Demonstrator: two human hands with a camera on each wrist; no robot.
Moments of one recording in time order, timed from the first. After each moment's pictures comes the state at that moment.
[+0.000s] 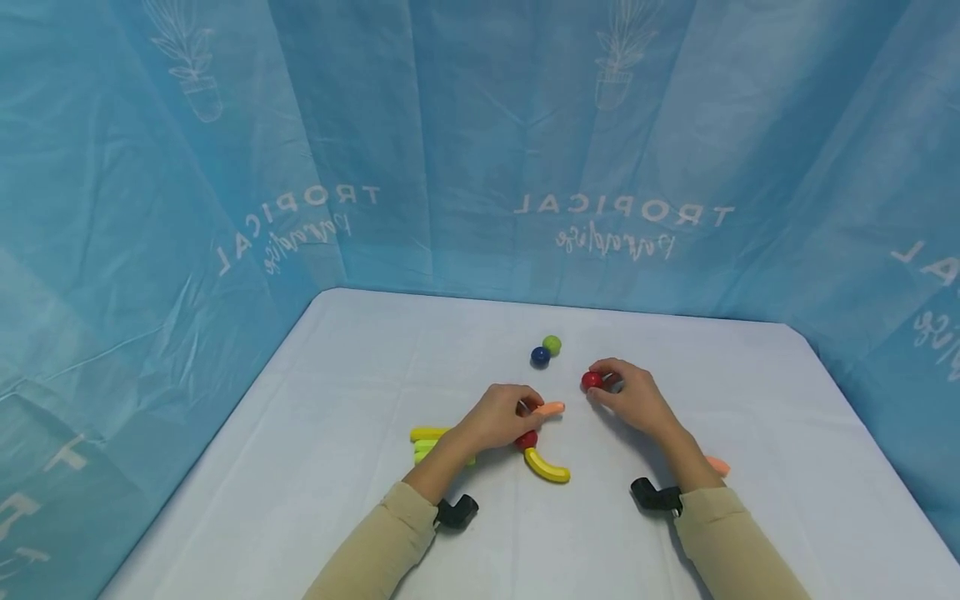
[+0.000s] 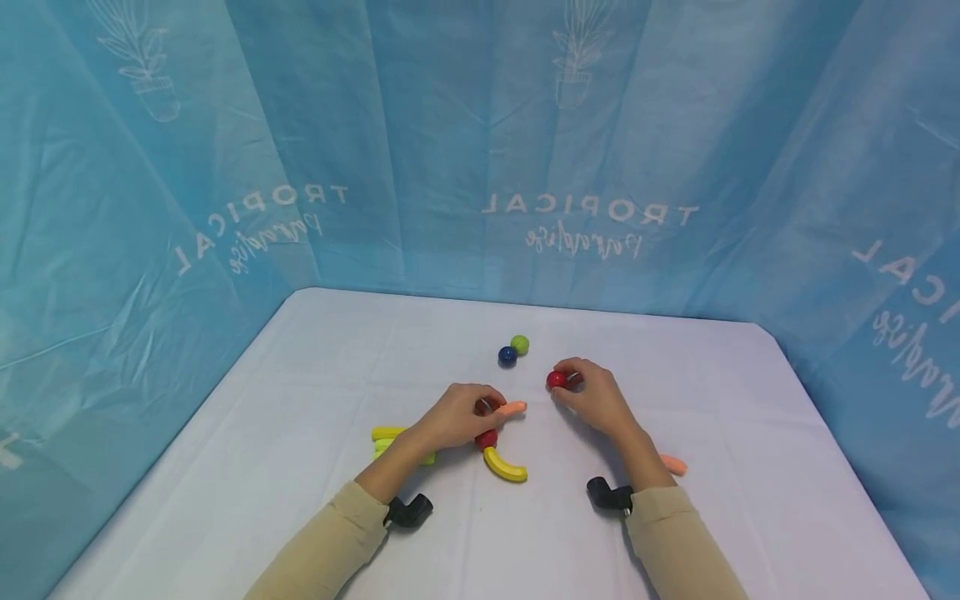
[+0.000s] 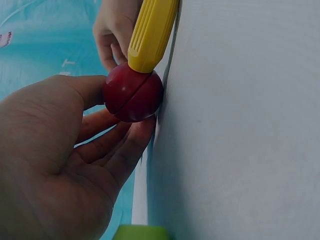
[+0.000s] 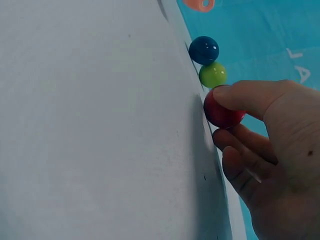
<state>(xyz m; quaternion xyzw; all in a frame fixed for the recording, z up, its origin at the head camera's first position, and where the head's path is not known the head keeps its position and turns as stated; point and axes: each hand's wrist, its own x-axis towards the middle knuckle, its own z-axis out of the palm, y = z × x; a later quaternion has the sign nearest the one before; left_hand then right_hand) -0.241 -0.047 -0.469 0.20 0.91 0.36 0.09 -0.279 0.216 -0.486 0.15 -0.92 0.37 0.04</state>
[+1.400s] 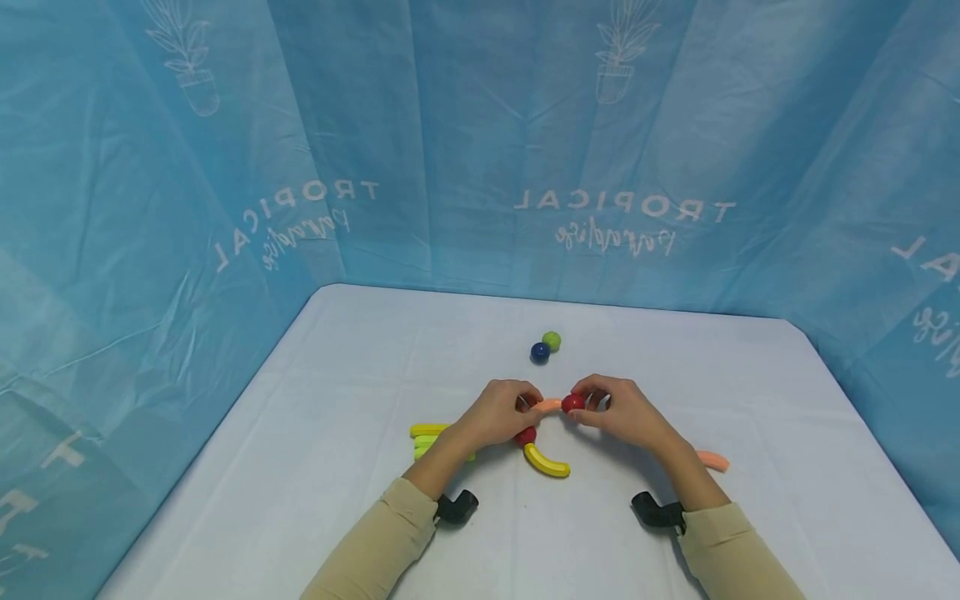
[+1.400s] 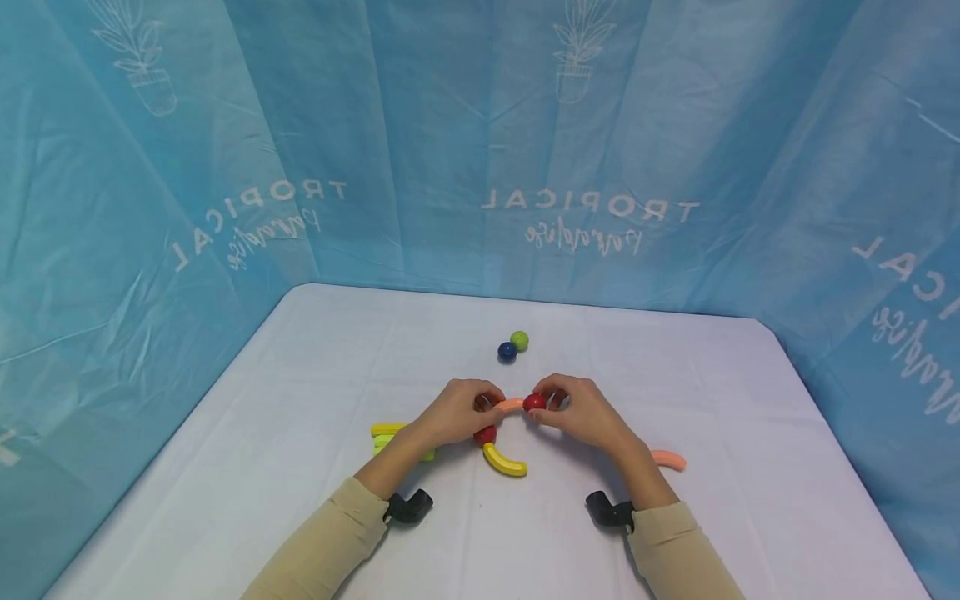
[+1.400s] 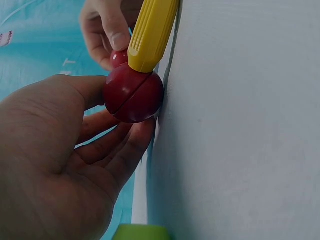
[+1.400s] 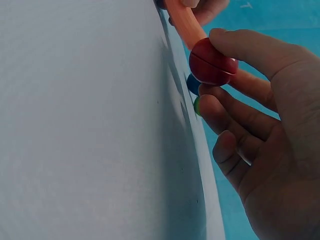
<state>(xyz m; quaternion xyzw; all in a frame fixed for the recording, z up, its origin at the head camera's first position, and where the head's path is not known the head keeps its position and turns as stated) -0.242 -0.048 -0.469 0.21 0.91 0.36 0.07 -0.250 0.198 -0.474 0.23 -0.90 0.37 -0.03</state>
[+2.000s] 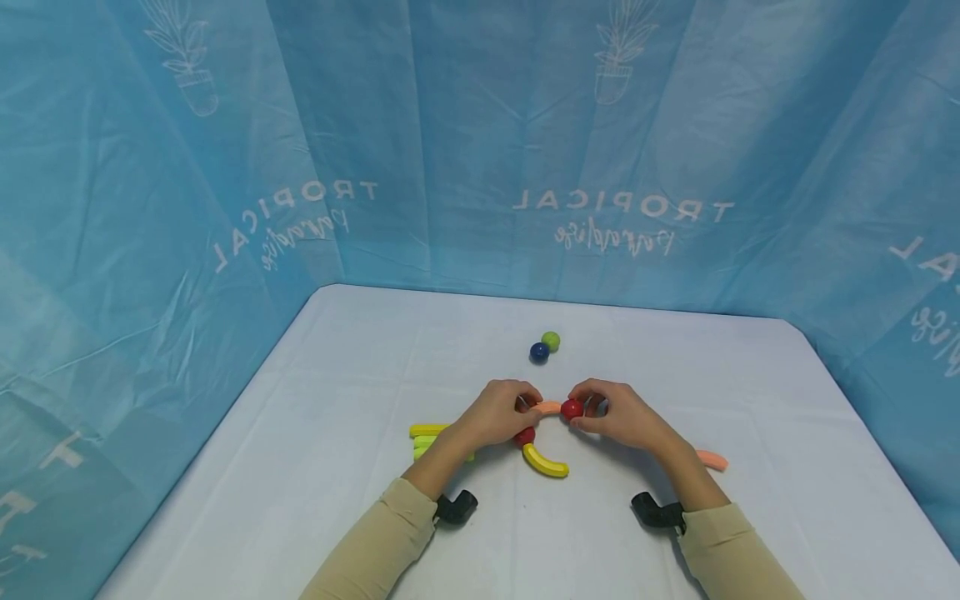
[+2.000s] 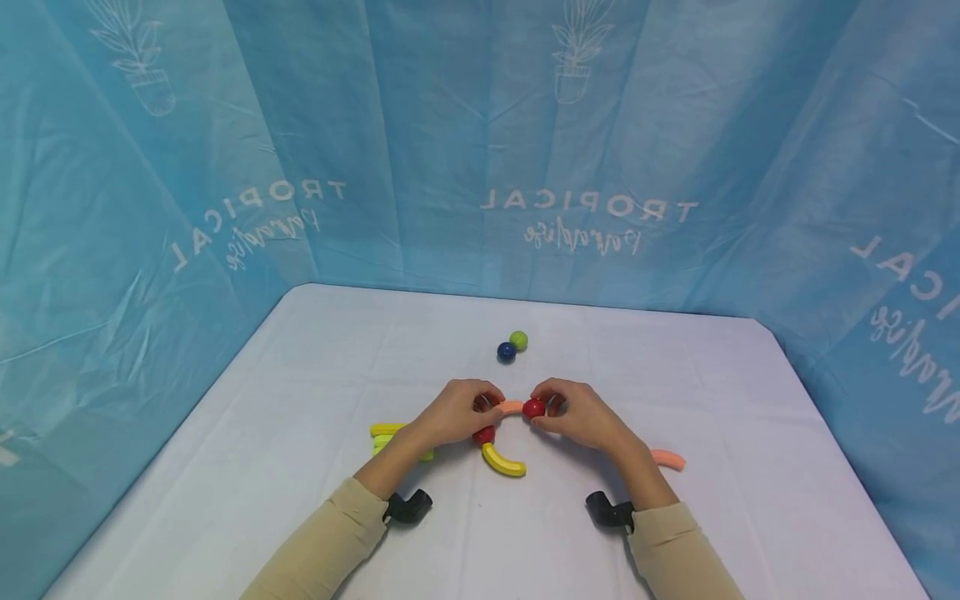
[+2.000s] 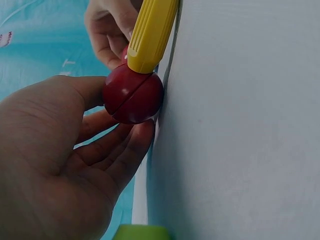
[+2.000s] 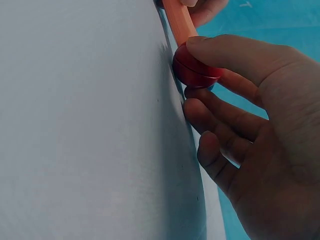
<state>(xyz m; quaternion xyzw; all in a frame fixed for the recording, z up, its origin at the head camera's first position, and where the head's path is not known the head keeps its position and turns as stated) -0.241 -0.047 -0.466 0.20 0.91 0.36 0.08 -0.249 0.200 -0.476 0.25 -0.89 0.37 -0.07</state>
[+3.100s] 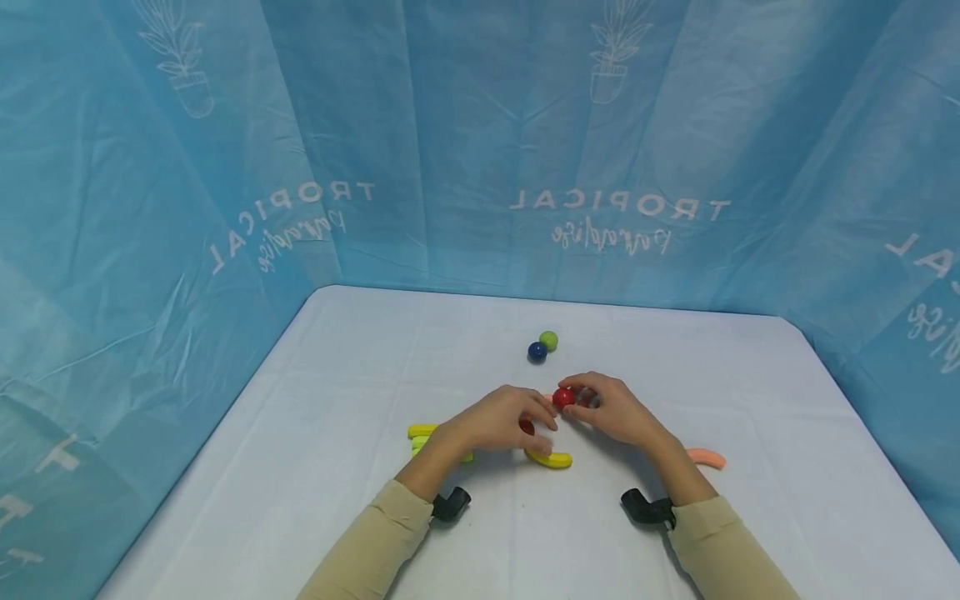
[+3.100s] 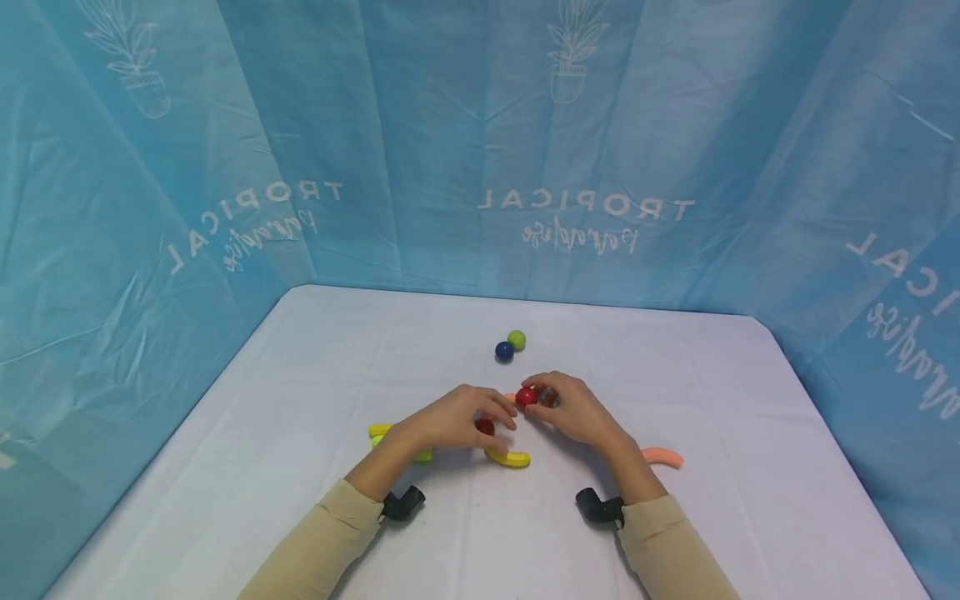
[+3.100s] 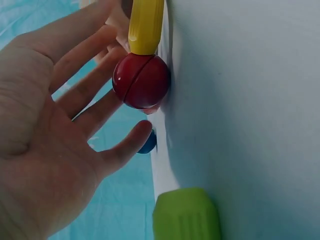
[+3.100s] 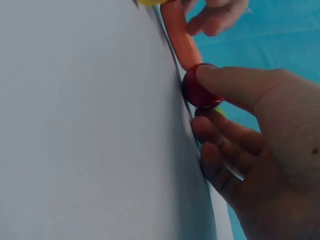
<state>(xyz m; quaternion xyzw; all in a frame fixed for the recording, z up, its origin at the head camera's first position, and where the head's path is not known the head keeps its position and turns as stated) -0.236 -0.051 -0.447 0.39 0.87 0.27 0.12 -0.258 0.194 -0.484 0.25 -0.90 0.36 -0.03</state>
